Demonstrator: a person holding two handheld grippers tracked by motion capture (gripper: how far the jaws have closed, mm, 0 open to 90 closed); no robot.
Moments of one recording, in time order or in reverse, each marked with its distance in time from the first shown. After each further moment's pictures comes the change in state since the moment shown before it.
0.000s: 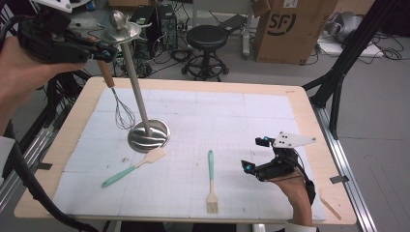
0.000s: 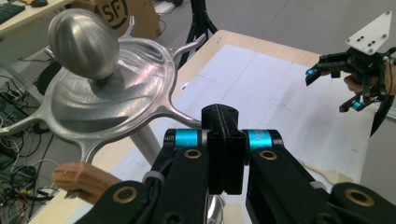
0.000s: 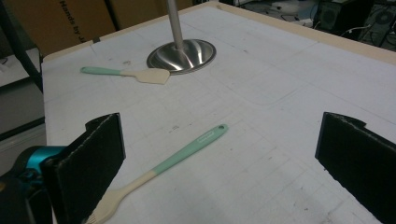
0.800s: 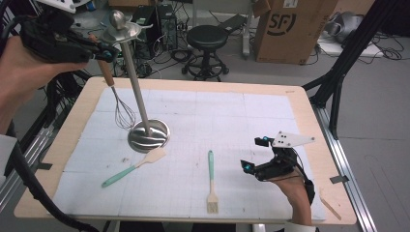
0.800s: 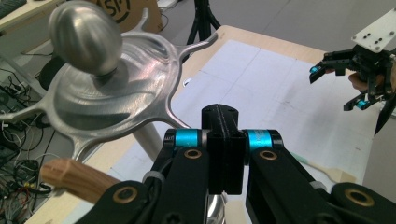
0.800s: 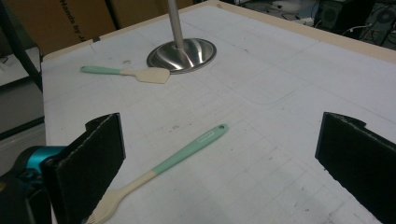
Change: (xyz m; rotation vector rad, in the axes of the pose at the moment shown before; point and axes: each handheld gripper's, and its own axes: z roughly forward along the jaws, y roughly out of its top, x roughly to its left) left arm 0.003 0.000 0.002 0.024 0.004 -0.008; right arm -0.001 0.000 0.001 0.003 0.001 0.000
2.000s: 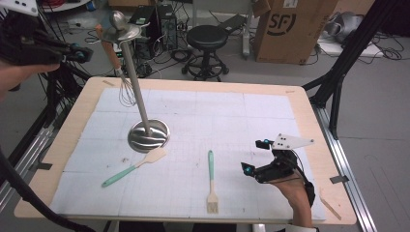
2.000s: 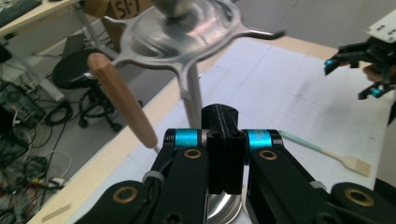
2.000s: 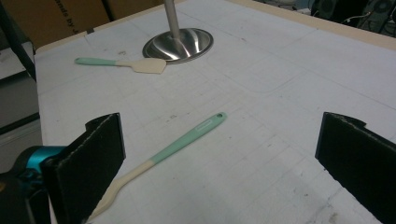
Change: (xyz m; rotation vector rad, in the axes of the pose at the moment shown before) left arm 0.027 -0.041 -0.028 -0.046 0.004 0.000; right arm 0.001 -0.006 -0.001 0.028 -0.020 0.010
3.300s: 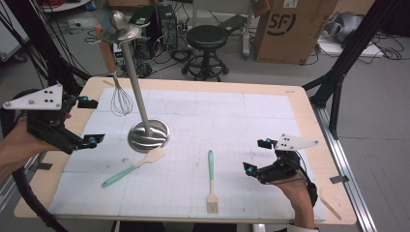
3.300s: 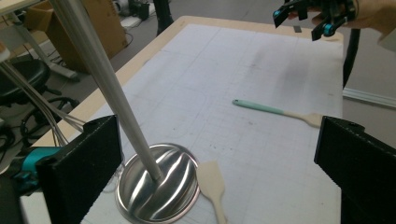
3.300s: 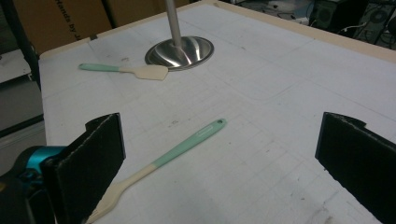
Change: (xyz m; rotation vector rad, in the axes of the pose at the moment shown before) left arm -0.049 -0.131 0.045 -0.085 -0.139 0.050; right arm 0.002 0.003 -0.007 -0.028 0.002 -0.011
